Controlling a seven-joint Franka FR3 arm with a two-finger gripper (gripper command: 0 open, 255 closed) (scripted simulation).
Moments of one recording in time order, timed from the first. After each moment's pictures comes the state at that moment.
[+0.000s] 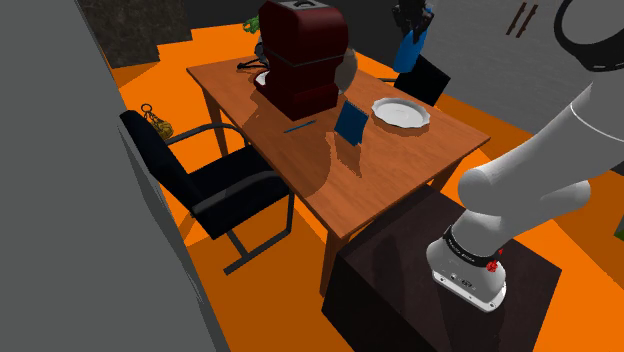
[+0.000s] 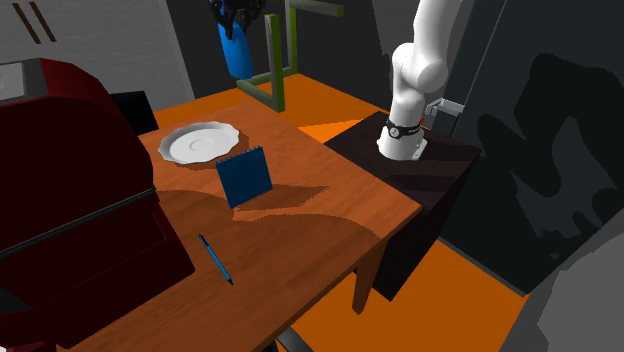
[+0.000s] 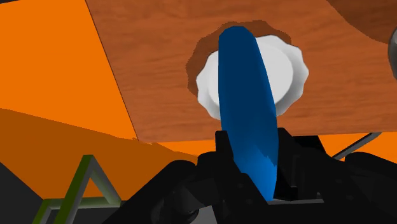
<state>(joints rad) -0.68 -0.12 0.35 -1.78 -0.42 1.76 1.40</state>
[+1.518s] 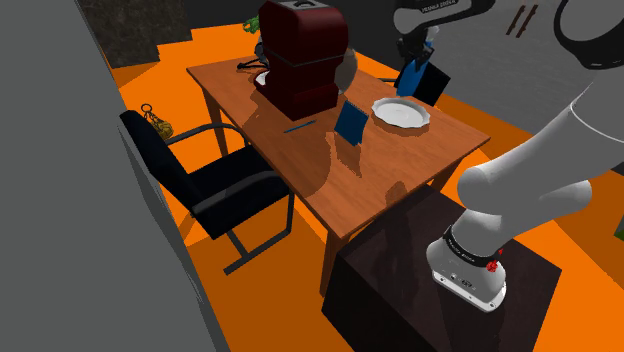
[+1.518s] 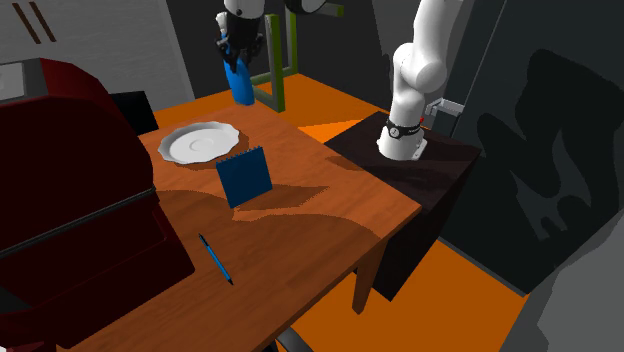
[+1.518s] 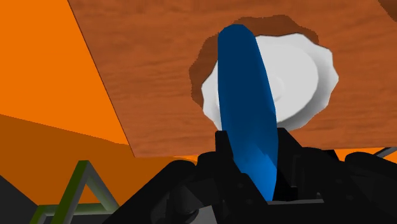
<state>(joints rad) -0.72 -0.13 0.29 -2.03 -0.45 2.03 1.41</state>
